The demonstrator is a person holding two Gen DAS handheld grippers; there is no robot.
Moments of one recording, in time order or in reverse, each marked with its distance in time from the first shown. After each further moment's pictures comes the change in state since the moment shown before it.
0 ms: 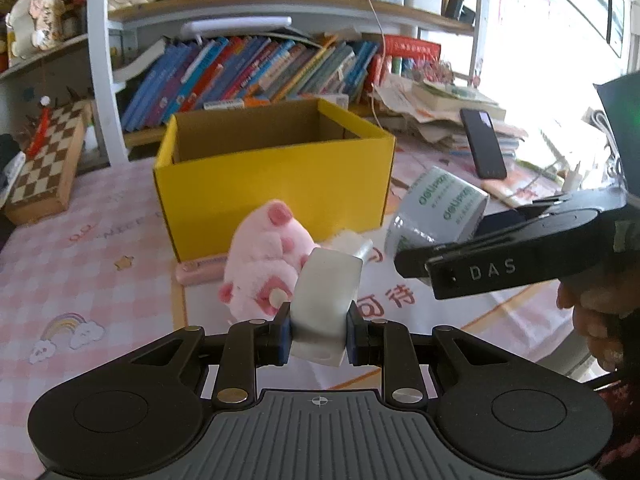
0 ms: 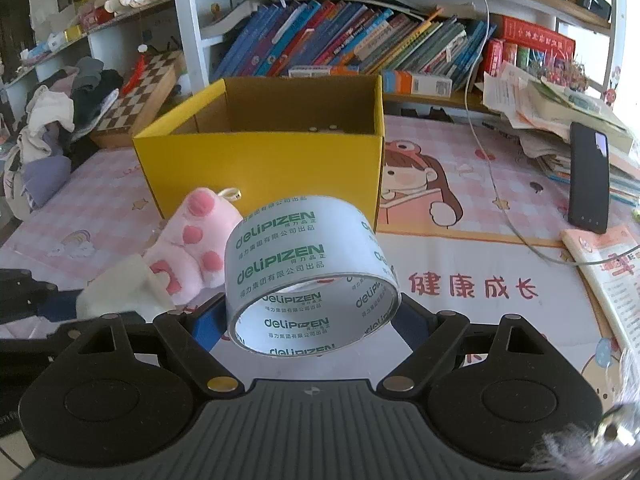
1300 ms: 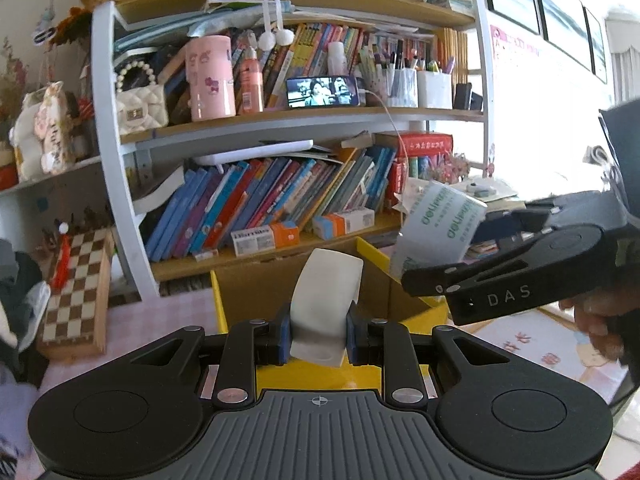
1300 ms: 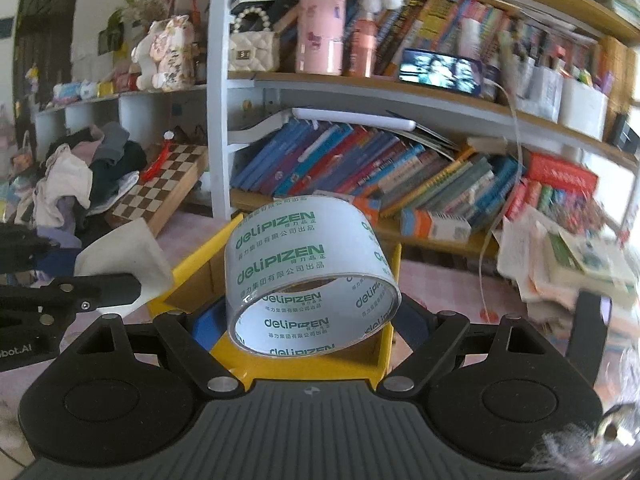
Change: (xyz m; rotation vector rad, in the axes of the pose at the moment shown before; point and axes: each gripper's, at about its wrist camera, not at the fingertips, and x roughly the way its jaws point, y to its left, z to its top) left arm -0.002 0.041 0.109 0.119 -0.243 0.050; right arm -0.009 0.010 0.119 -0.180 -0.248 0.024
